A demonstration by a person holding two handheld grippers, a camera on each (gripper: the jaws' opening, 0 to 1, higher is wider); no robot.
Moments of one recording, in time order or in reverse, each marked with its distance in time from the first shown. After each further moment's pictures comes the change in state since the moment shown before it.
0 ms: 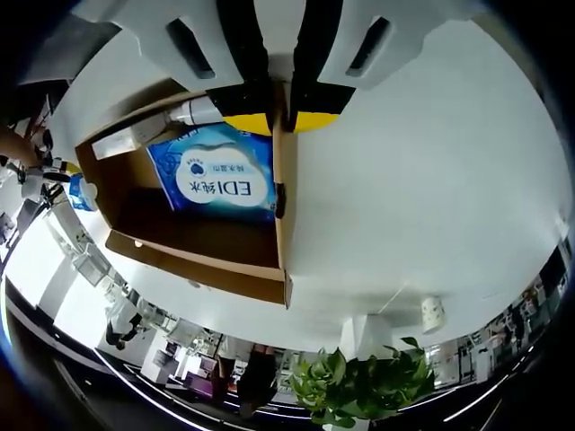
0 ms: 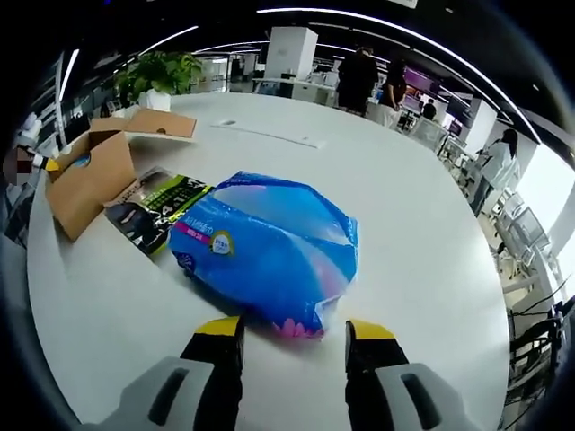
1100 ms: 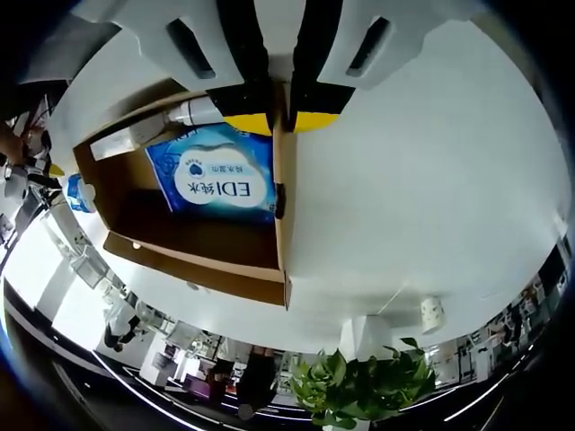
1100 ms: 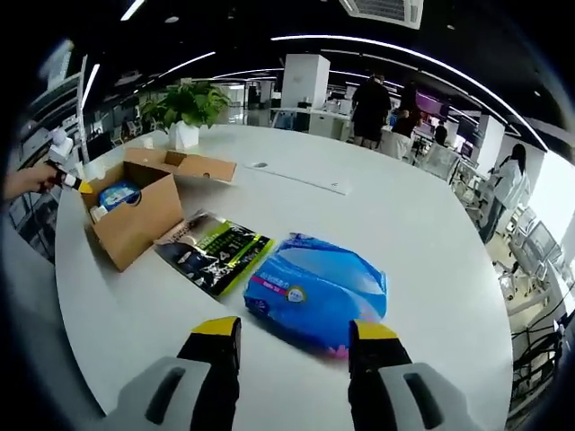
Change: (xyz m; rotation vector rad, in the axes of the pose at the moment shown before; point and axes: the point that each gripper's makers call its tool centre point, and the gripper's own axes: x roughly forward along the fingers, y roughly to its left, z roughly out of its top) left arm 0.000 0.000 -0.001 0.001 0.009 0.011; right arm -0.045 0.051 0.049 -0.013 -0.154 0.101
